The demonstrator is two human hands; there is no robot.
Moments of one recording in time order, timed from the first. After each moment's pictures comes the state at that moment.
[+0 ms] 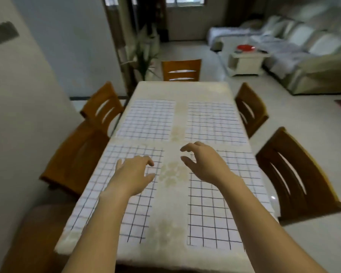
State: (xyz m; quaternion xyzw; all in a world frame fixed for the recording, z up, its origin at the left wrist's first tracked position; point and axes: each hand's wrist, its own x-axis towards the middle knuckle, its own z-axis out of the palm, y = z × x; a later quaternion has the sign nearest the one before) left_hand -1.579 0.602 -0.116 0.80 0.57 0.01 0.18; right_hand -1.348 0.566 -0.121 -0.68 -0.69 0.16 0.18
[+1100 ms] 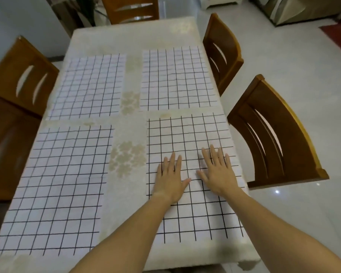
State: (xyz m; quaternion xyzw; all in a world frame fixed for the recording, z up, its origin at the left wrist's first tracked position) left_hand -1.330 0.602 -0.384 0.86 0.45 -0.16 0.19; right_hand -1.139 0.532 -0.410 -0.79 -0.59 0.17 -0.01
